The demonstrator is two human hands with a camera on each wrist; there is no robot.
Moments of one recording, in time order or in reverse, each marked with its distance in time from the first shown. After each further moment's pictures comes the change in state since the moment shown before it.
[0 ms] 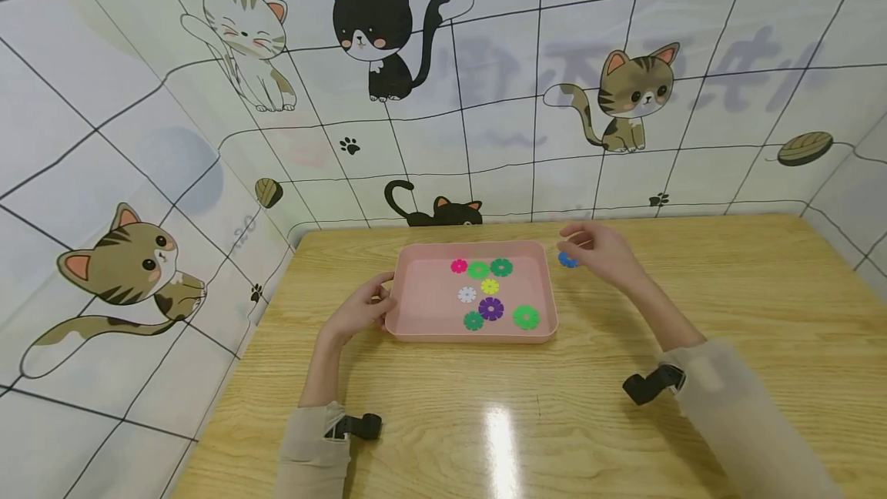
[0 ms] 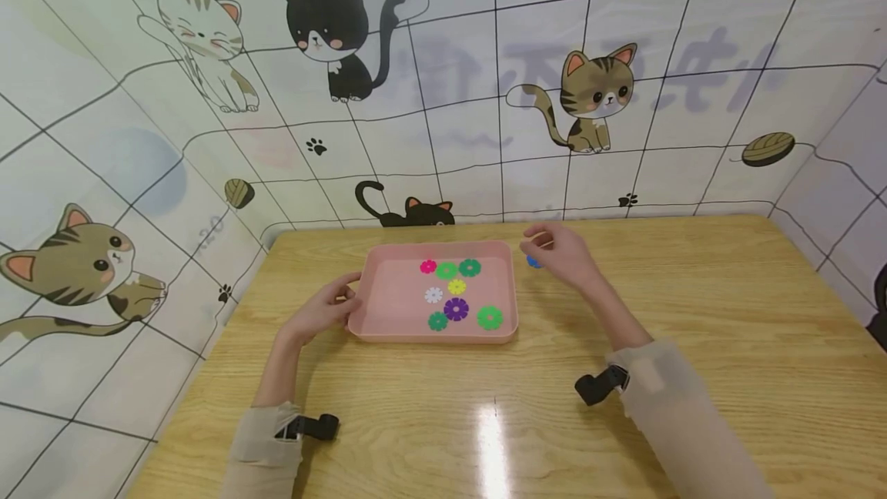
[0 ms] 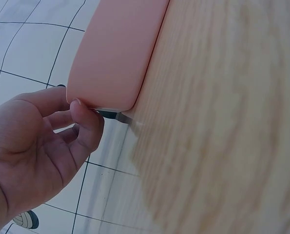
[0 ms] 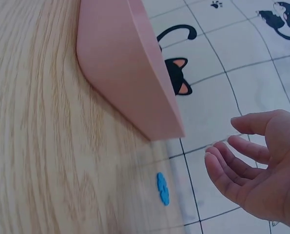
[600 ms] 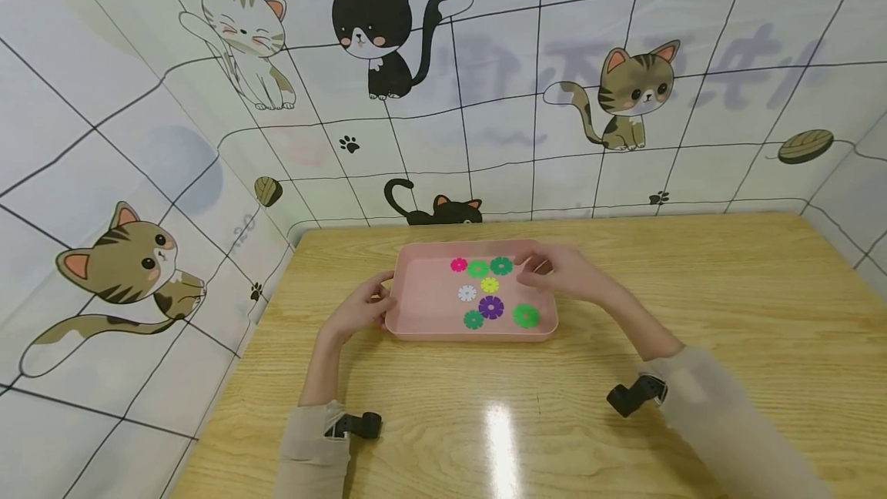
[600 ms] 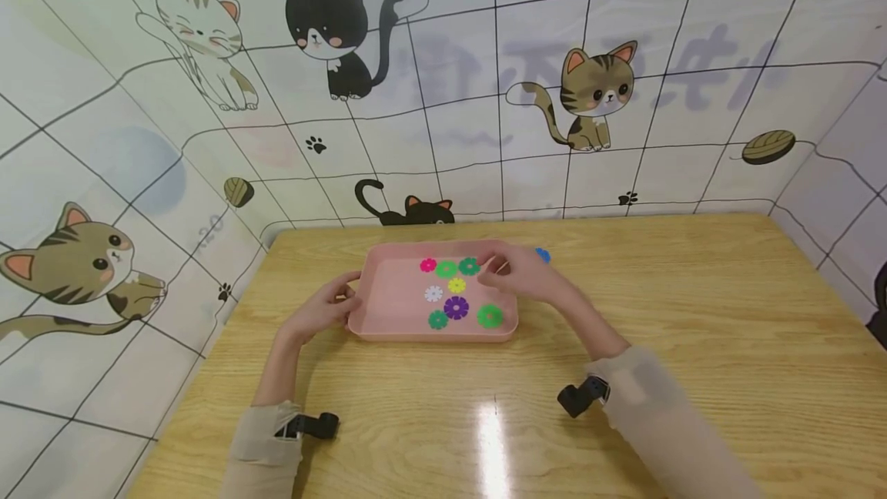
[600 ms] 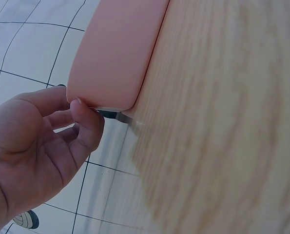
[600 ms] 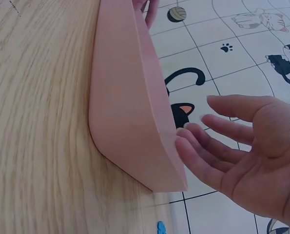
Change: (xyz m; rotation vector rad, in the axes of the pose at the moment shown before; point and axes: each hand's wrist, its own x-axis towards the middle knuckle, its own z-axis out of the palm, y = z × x) left_hand -0.002 0.002 0.000 0.015 -0.007 0.009; right_hand -0.006 -0.034 0.034 0.037 -0.332 -0.173
